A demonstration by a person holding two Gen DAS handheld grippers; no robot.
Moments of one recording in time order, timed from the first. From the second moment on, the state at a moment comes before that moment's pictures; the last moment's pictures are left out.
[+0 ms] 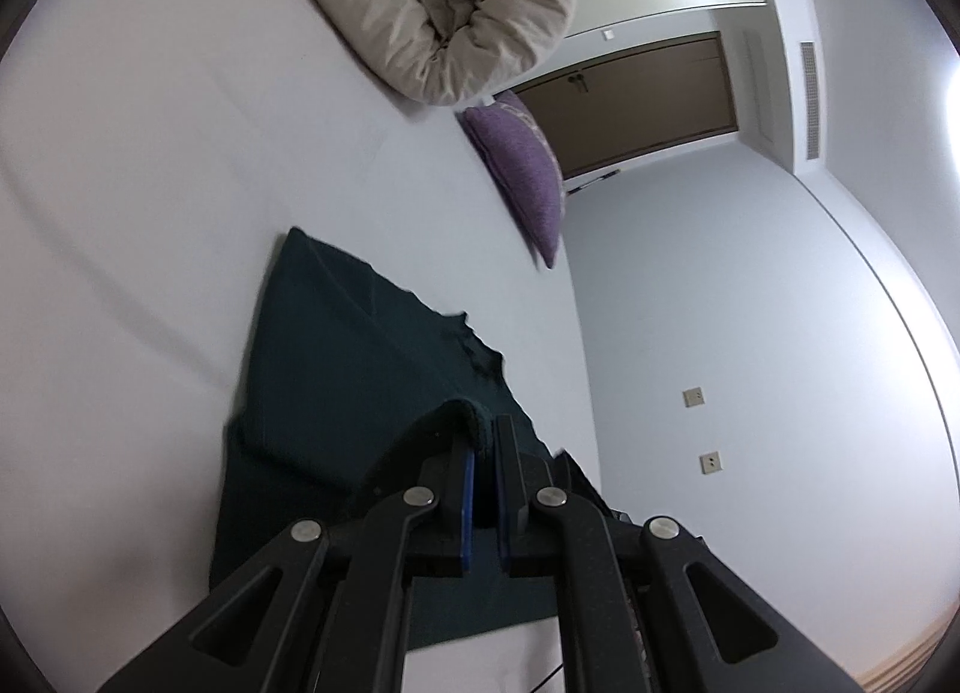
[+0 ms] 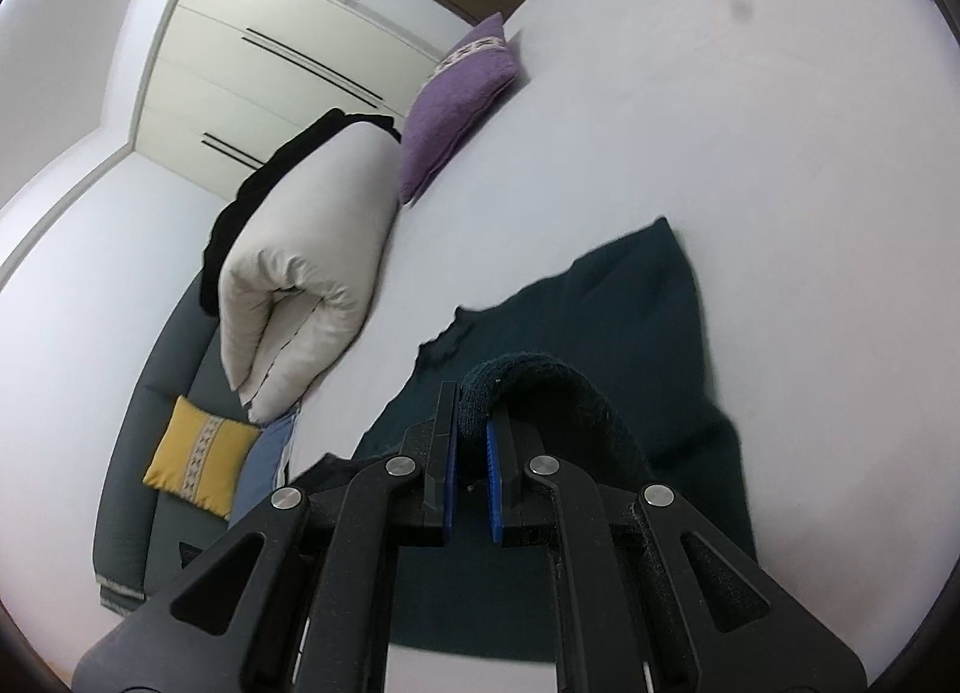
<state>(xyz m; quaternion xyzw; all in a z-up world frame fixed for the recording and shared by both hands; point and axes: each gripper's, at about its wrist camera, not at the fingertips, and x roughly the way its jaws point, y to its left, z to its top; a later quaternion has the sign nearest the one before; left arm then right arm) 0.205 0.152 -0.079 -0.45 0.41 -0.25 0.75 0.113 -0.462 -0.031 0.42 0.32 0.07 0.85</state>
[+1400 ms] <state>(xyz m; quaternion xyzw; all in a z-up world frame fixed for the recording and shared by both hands) 0.239 0.129 -0.120 -0.29 0.44 -0.14 0.84 0.266 -0.471 -0.104 0.30 0.37 -0.04 0.88</state>
